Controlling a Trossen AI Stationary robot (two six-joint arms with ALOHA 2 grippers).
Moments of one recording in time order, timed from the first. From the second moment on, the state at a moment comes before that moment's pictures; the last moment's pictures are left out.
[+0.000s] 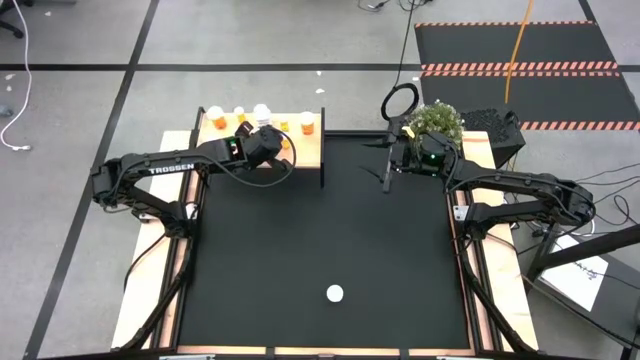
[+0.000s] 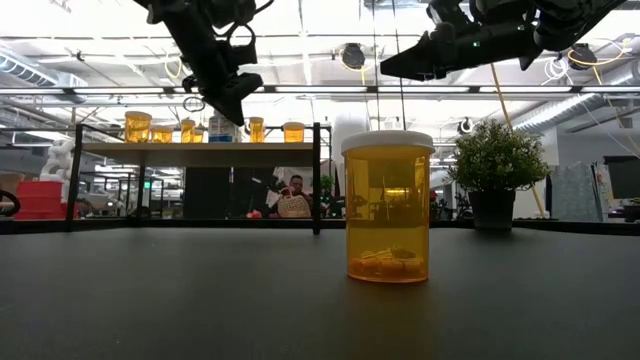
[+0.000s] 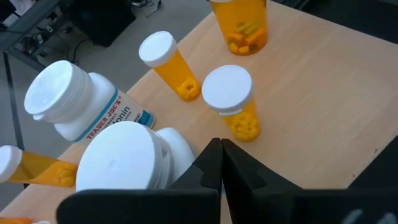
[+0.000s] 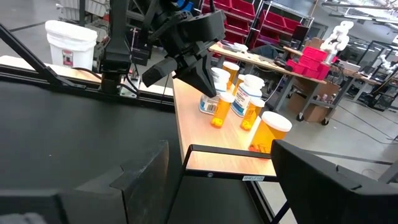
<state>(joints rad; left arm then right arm) 0.35 1.38 1.08 -0.54 -0.56 -0.13 -0.46 1.08 0.61 0.38 -0.24 -0.31</state>
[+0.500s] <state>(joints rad) 0.36 1.38 1.08 -0.53 -0.59 -0.13 -0.46 1.09 0.61 0.38 -0.24 -0.31</state>
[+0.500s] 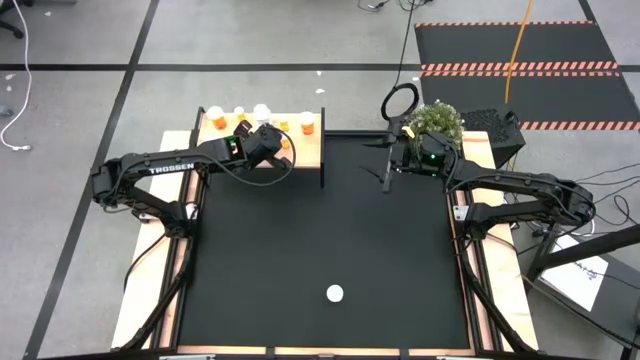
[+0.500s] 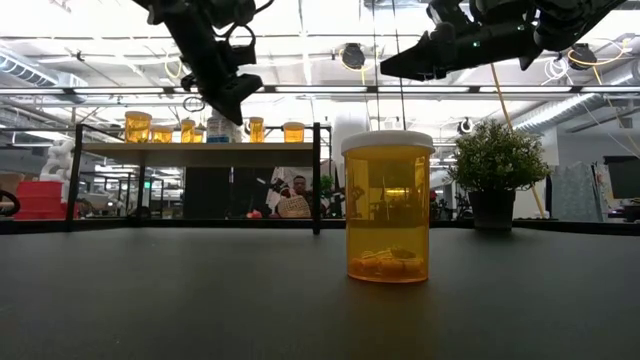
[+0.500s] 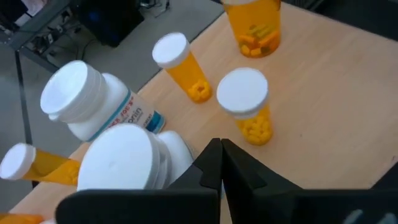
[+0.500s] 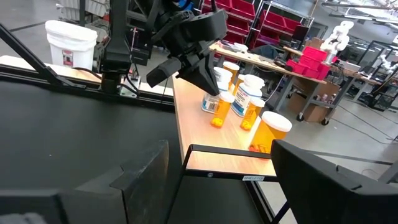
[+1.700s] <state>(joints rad) 0.36 1.32 0.94 -0.56 -0.58 -0.06 -0.46 1.09 0.61 0.36 -0.24 -0.35</state>
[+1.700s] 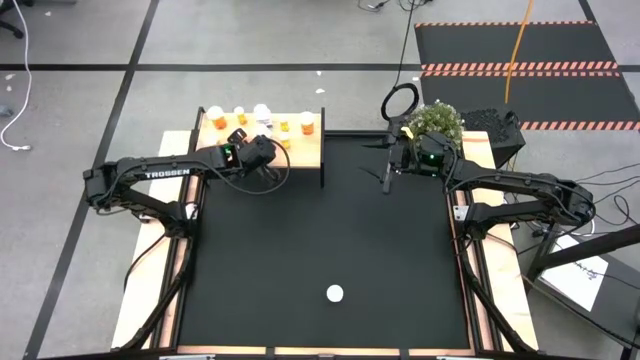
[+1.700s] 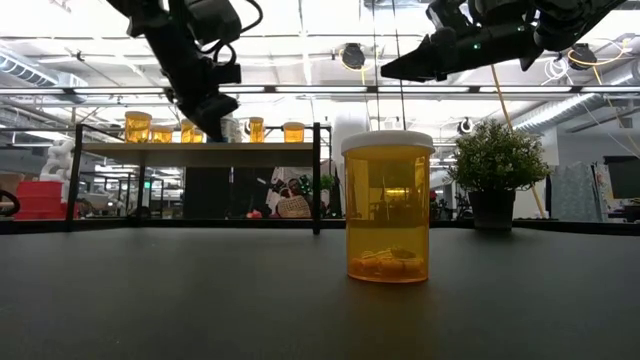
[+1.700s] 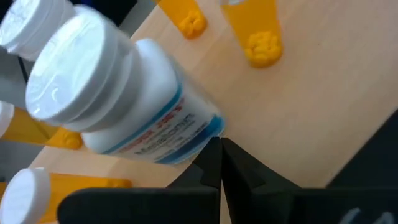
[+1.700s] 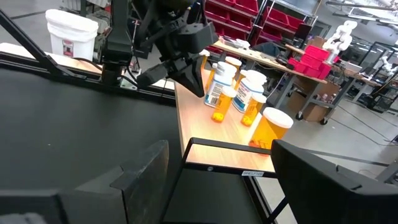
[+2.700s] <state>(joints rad) 0.38 1.32 0.94 -0.41 -0.57 0.01 -0.46 1.09 0.61 0.36 -0.24 -0.34</state>
